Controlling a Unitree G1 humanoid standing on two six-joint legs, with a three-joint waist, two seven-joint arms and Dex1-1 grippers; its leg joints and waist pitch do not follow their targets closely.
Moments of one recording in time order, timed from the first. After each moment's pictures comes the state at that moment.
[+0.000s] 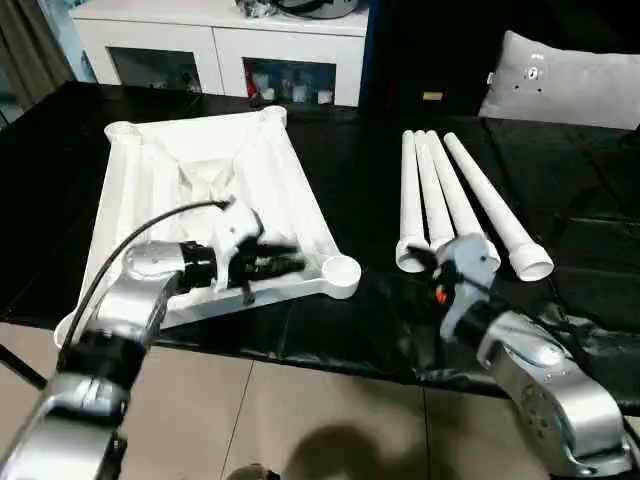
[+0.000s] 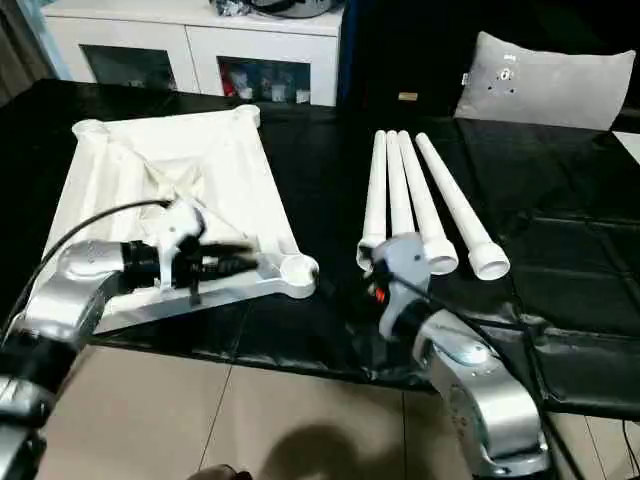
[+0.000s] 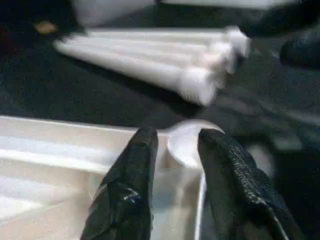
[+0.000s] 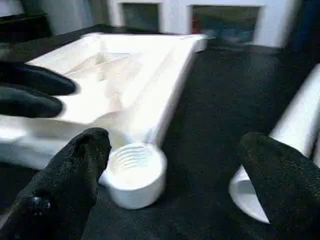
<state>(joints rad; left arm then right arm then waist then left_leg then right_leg) -0.48 0.37 -0.08 0.39 -0.21 0.06 -0.93 -0.09 -0.23 0.04 -0.31 0.26 0.50 0.34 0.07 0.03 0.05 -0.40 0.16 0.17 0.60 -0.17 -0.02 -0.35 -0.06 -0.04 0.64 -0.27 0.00</state>
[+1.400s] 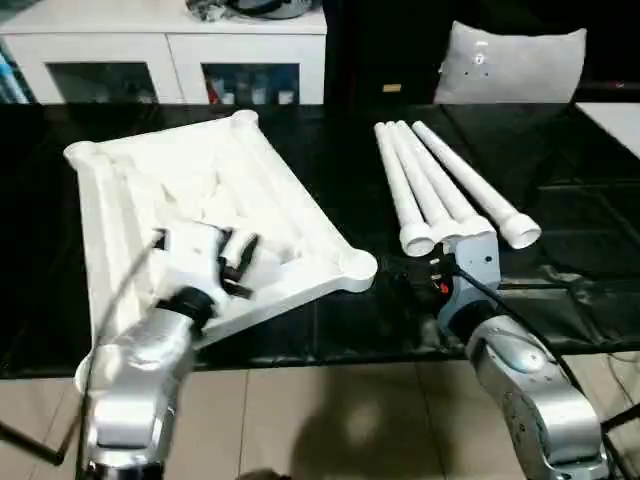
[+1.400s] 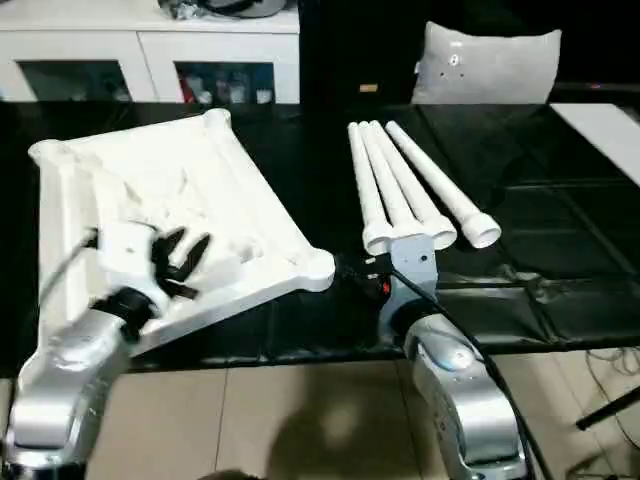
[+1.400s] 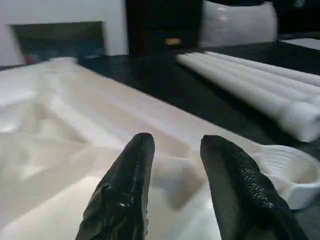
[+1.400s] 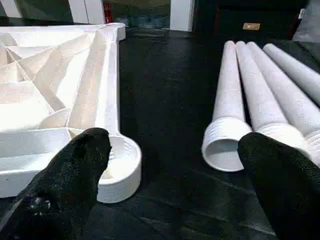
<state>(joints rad) -0.08 0.14 -0.03 -0.23 -0.10 0.38 -0.27 -0.07 -0.18 0.06 -0.30 0.17 0.53 0.22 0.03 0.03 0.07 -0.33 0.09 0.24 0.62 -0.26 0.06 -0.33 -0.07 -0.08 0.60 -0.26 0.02</state>
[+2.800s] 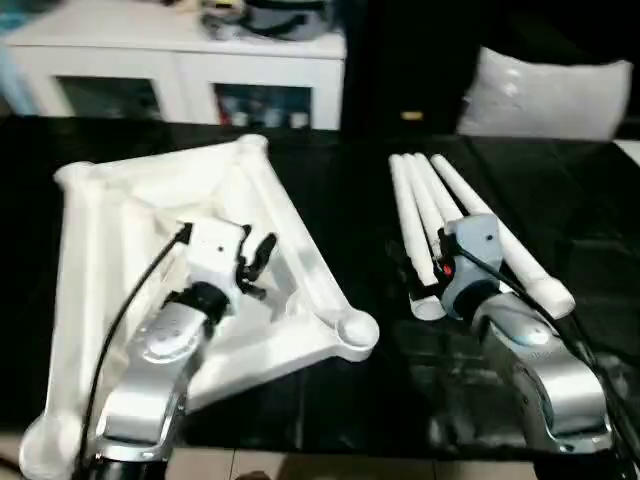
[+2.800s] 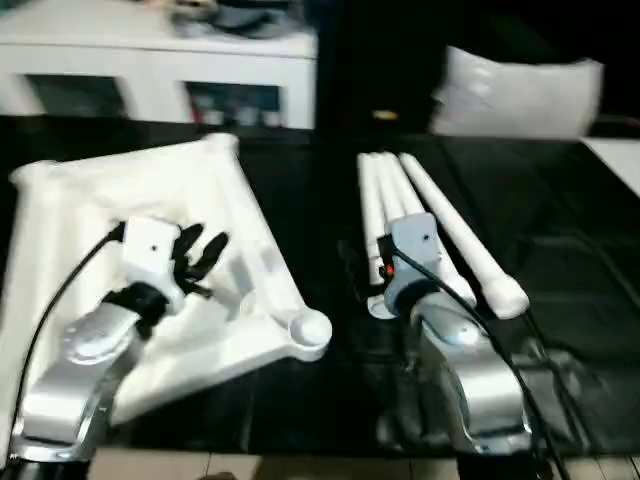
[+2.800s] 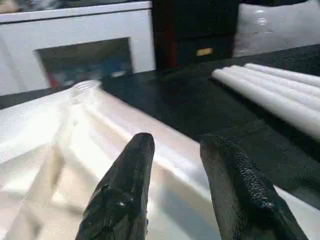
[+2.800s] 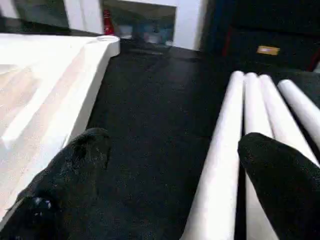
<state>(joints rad) -0.13 0.18 -0.05 -0.24 -0.08 0.42 -0.26 -0.18 -0.19 0.03 -0.27 0.17 0.63 0.20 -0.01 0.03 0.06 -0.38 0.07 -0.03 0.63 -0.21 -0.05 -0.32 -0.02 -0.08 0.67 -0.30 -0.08</state>
